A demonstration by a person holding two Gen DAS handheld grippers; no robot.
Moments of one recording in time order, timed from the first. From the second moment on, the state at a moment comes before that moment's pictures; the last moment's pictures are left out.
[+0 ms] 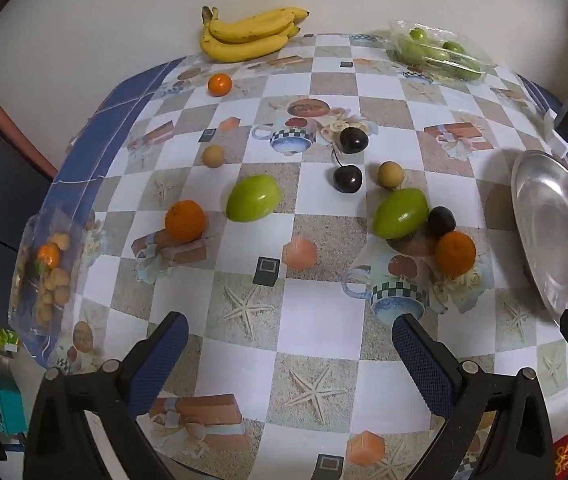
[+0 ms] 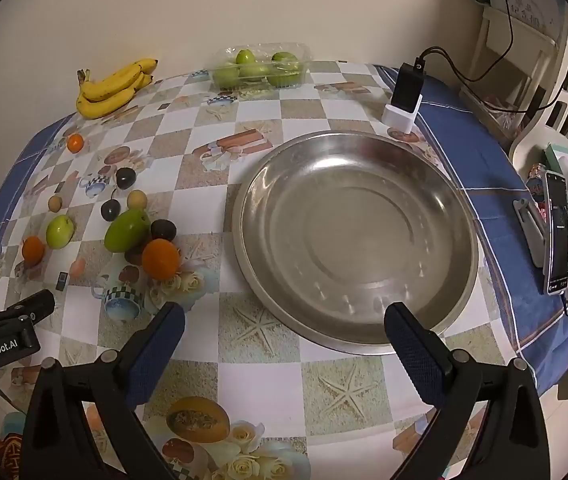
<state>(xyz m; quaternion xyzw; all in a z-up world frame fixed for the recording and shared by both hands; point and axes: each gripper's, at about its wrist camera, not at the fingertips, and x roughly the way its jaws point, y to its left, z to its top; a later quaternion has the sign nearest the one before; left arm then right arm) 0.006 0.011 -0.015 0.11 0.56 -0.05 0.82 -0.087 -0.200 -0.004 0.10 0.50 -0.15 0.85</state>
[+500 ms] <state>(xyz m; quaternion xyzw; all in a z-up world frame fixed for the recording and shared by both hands) 0.004 0.005 -0.017 0.11 0.55 -0.04 0.83 -0.087 -0.198 -0.004 0.10 0.50 -0.15 0.85</state>
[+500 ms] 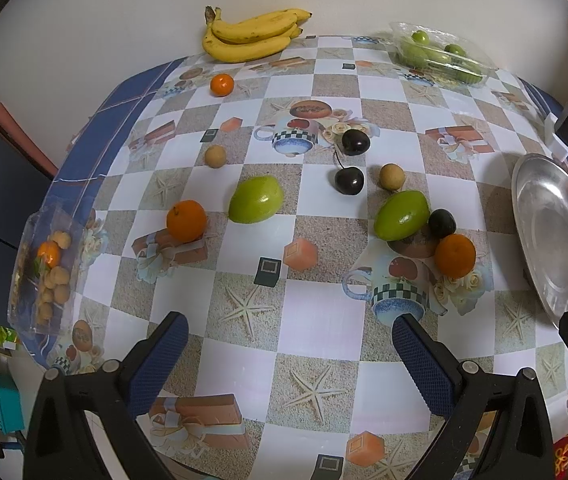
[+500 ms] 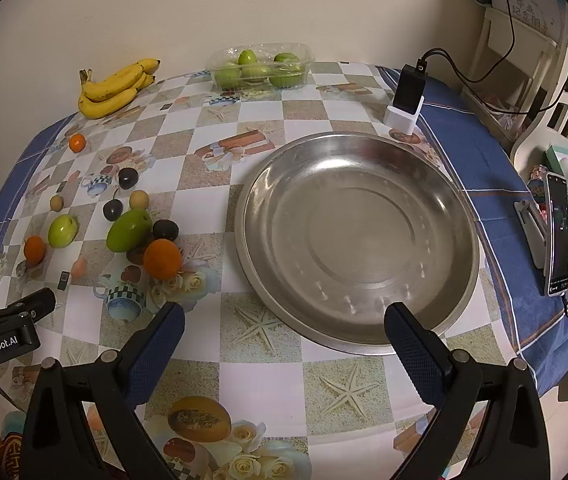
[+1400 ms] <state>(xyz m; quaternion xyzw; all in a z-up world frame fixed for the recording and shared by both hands) 0.005 0.009 -0.021 0.10 0.56 -0.04 0.82 -0.087 -0.198 -0.005 0.10 0.50 -0.15 0.85</state>
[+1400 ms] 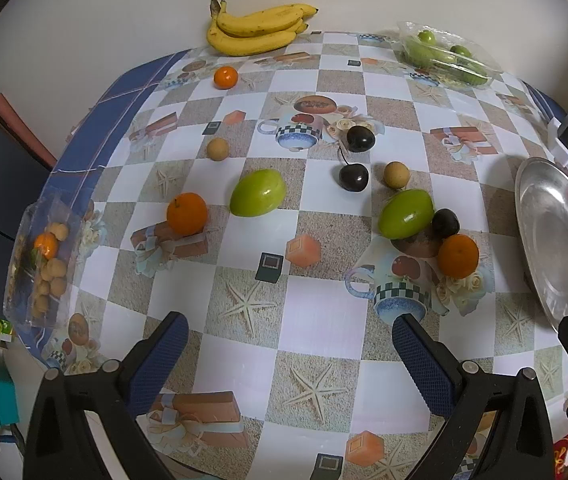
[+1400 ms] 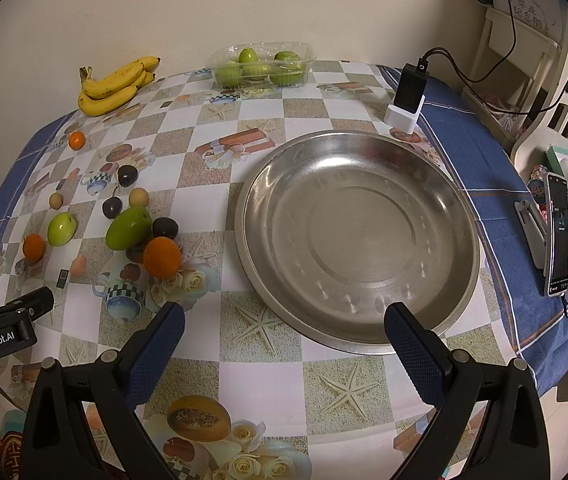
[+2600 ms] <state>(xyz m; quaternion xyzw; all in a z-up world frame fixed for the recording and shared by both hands) 0.007 0.012 -0.018 0.08 0.56 -0.04 0.82 -0.082 -0.192 -0.007 0.08 0.51 -0.14 0.85</state>
